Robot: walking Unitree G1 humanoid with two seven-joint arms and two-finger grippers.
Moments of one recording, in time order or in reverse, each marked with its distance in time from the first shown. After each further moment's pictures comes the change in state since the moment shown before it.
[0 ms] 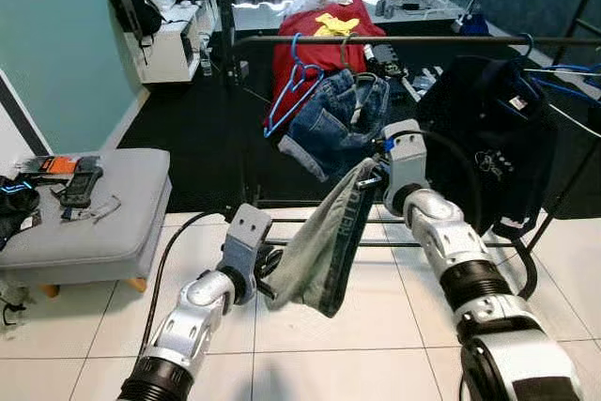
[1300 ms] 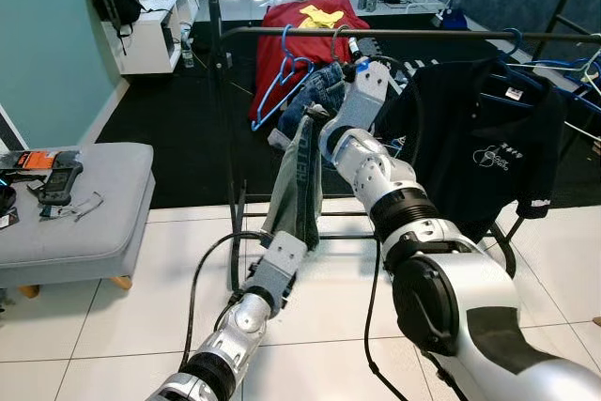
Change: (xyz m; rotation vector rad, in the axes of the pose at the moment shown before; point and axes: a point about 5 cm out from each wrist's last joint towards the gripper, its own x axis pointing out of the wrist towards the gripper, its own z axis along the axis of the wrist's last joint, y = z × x) left arm 0.034 -0.041 -0.041 0.184 0.028 0.253; right arm 0.019 0.094 0.090 0.477 -0.068 0.104
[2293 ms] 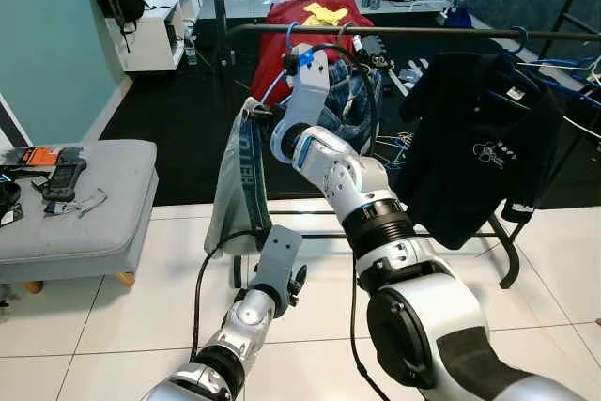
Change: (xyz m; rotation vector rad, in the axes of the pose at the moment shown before) left arm 0.004 -0.004 0.001 -0.191 0.029 -0.076; right arm -0.015 0.058 -0.012 -0.112 0.052 0.363
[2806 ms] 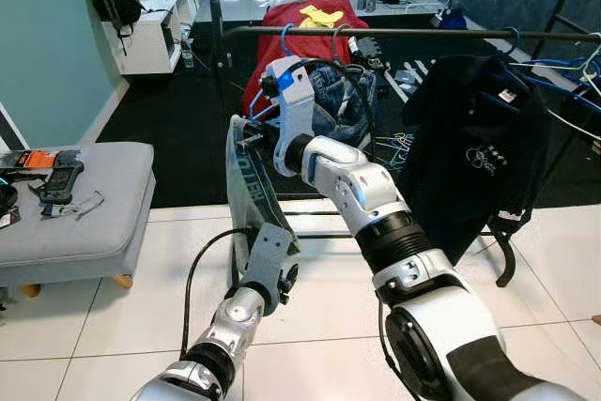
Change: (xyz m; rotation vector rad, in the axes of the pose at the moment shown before) left arm -0.001 0.014 -0.003 -0.050 0.007 -0.022; right arm -0.012 0.001 -0.008 -0.301 0.067 0.206
